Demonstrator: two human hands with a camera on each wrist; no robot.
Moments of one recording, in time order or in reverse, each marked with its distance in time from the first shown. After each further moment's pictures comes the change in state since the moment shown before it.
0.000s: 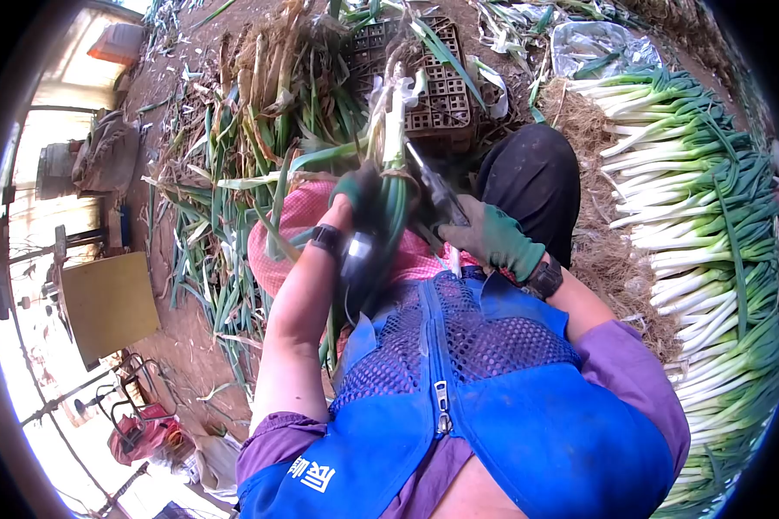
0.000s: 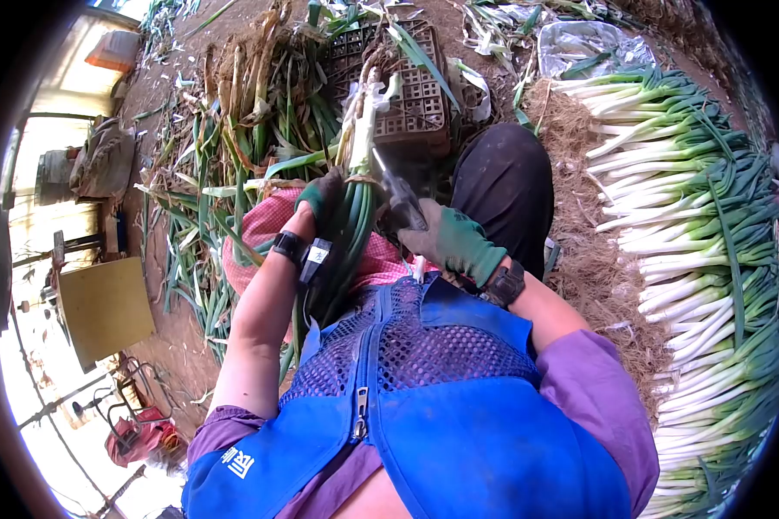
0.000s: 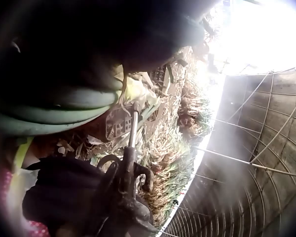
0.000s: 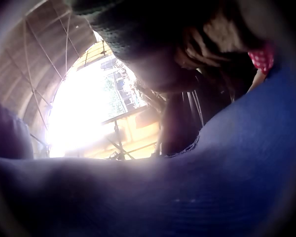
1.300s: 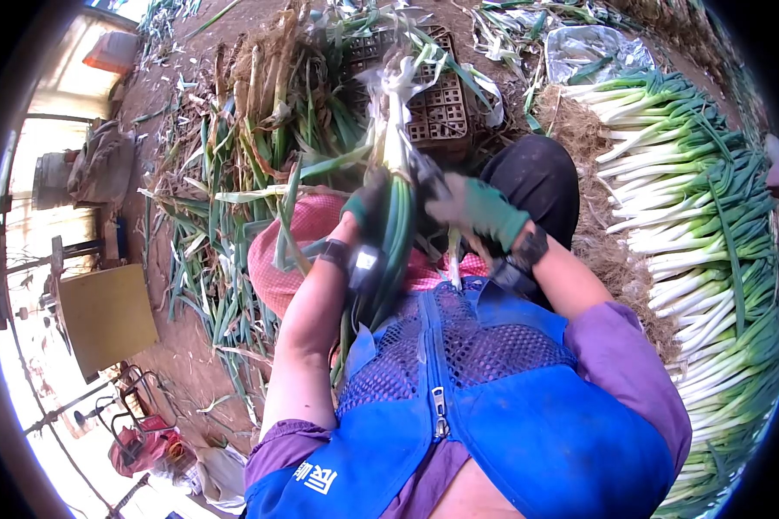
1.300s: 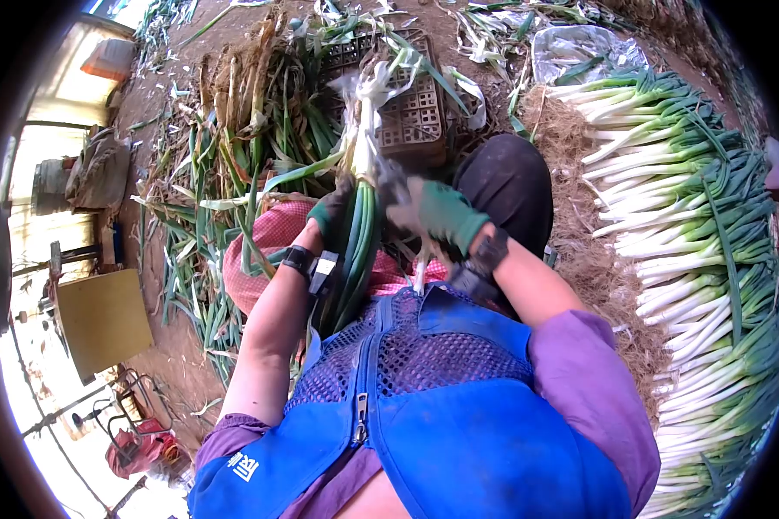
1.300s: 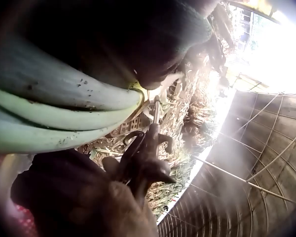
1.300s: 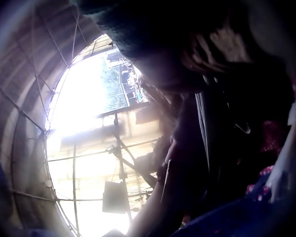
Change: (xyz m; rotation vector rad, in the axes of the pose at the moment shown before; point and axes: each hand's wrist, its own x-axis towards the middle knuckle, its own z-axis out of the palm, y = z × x) left_hand 0.027 -0.020 0.070 -1.346 -0.135 -0.201; right_hand 0.065 -0.014 -0.017 -0.203 -0.058 0.097
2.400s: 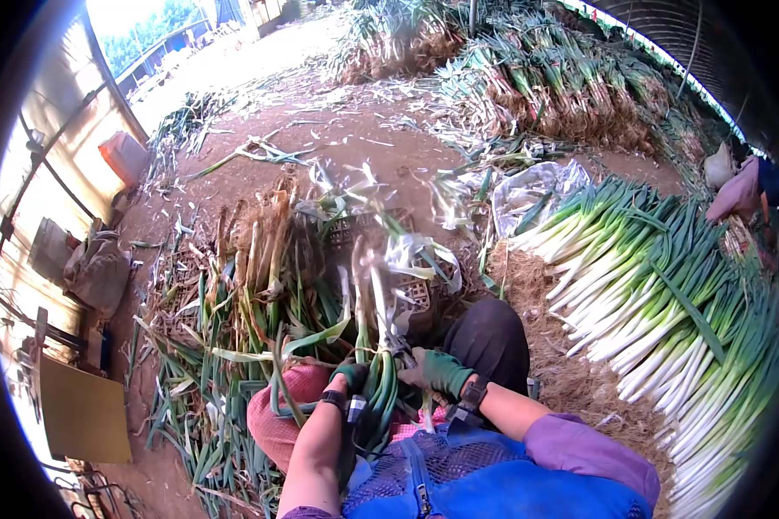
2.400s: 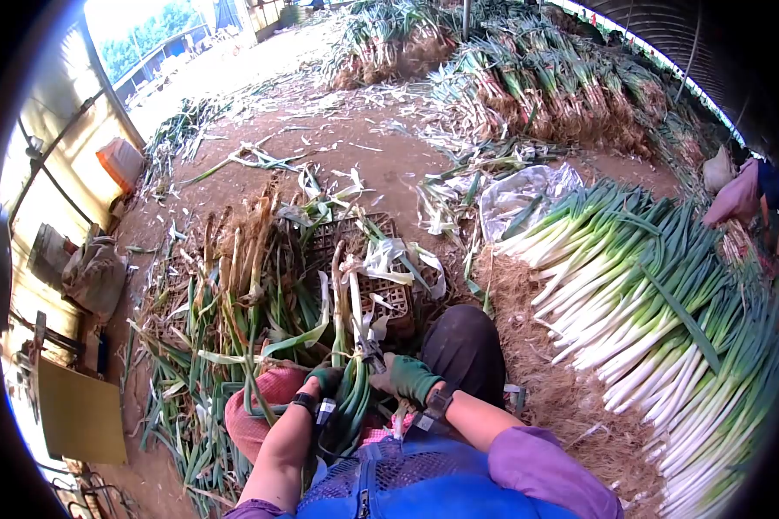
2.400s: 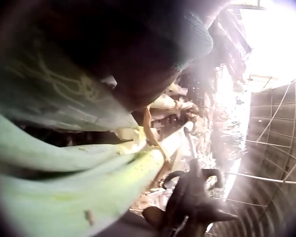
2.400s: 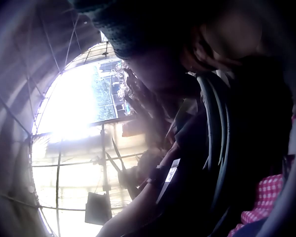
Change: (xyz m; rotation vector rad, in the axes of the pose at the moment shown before) left_hand 0.038 -0.027 -0.010 0.444 -0.006 -0.060; right_hand 0.017 0.013 0.029 -0.048 0.041 0.057
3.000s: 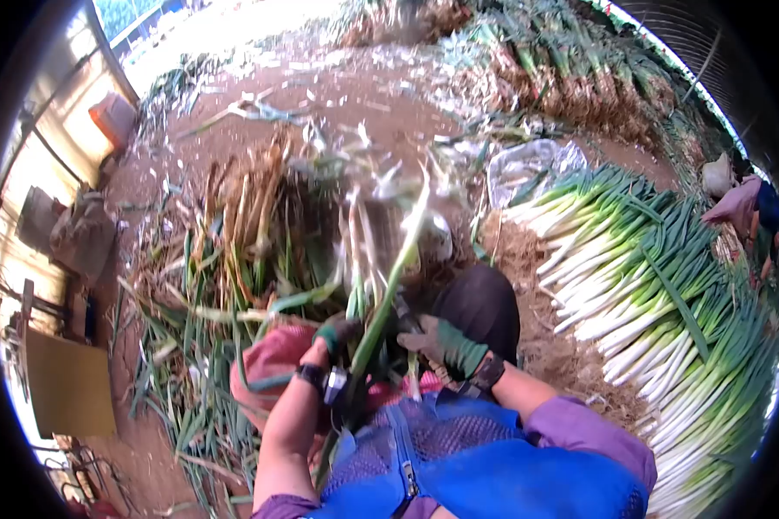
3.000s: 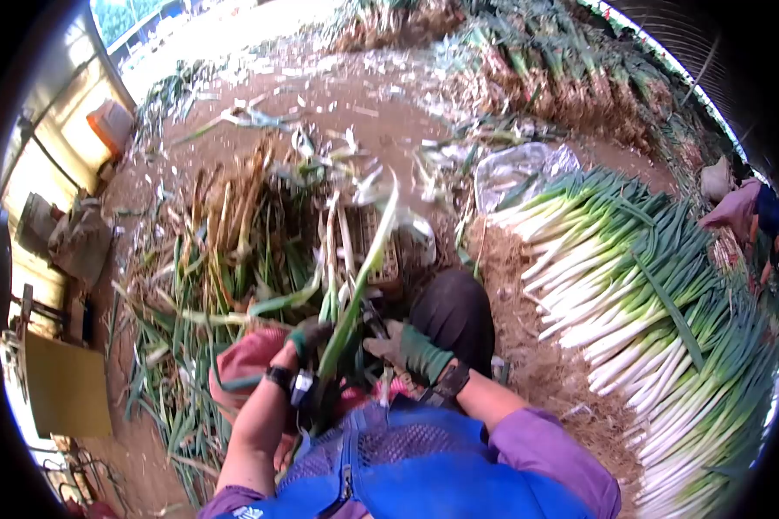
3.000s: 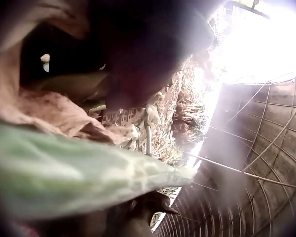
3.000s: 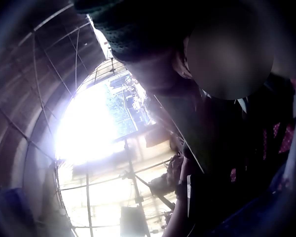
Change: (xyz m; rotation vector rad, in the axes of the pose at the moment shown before) left_hand -0.031 0.031 -0.017 0.166 0.009 0.331; right_hand -0.051 -0.008 -0.026 0.453 -0.044 -0.057
